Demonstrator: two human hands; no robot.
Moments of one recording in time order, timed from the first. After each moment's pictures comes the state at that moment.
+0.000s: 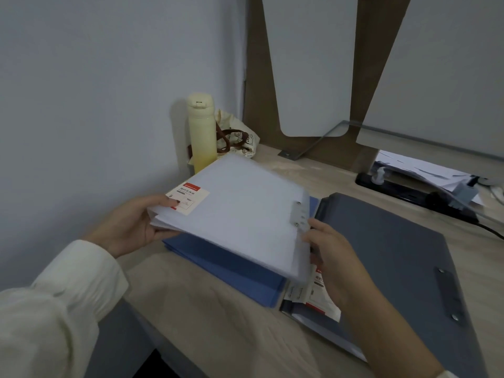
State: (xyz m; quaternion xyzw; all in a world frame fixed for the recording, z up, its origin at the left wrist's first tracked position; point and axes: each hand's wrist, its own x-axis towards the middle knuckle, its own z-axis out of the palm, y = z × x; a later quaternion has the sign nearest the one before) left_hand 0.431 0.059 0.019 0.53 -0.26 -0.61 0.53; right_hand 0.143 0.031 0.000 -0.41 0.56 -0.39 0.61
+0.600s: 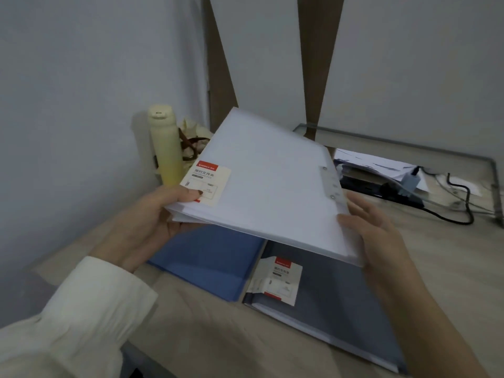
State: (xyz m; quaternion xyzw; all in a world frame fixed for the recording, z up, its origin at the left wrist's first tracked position) left_hand 0.320 0.076 0.064 0.45 -0.38 -0.58 0.56; right_hand 0.045 0.061 0.044 -0.42 0.51 -0.55 0.50
